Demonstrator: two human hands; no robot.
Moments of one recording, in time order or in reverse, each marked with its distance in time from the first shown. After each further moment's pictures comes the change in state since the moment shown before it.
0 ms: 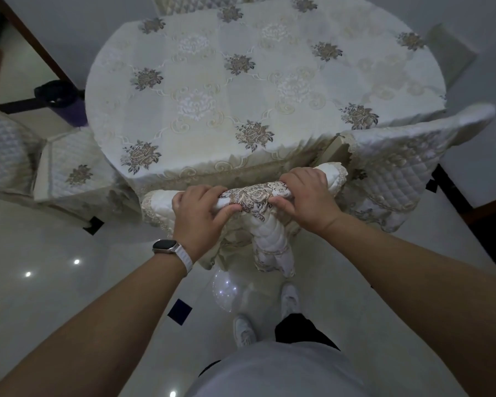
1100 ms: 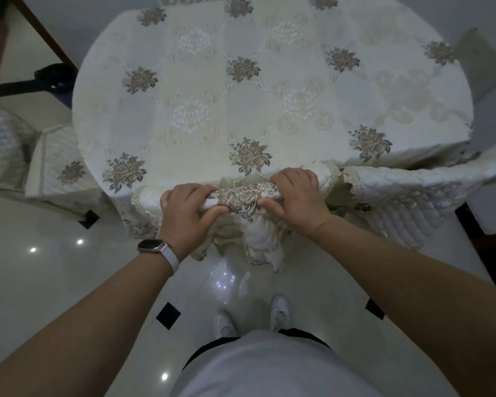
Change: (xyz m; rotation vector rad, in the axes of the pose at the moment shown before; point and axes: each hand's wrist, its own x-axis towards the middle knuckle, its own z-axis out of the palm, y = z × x) left_hand 0.094 -0.009 0.039 -0.015 -0.003 -0.080; right_hand 0.085 0.071 0.032 0.061 -0.032 -0.060
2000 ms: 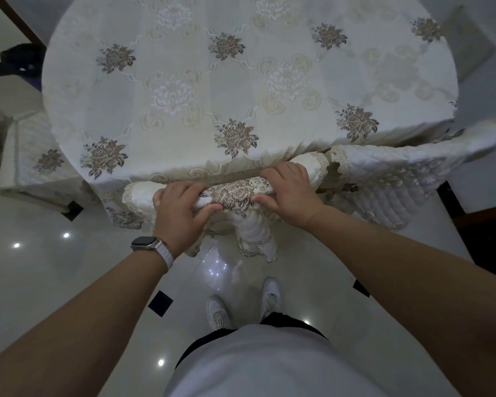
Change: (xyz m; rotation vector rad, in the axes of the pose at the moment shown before) left_hand -0.025 0.000 0.021 0.027 -0.066 -0.001; right_hand -0.028 0.009 0.005 0.025 -0.114 -0.007
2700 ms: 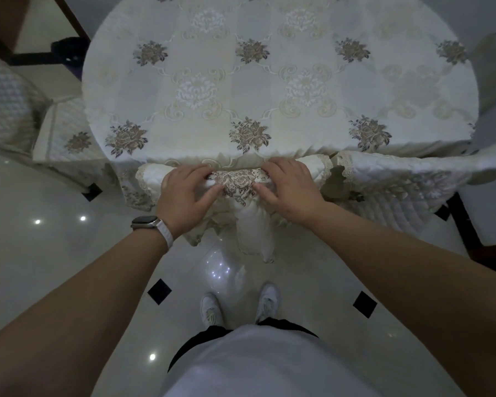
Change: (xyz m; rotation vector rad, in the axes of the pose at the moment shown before) left_hand -0.011 0.022 -0.019 -0.024 -0.044 -0.083; right_hand -0.001 -0.018 -0.032 0.052 -0.175 -0.005
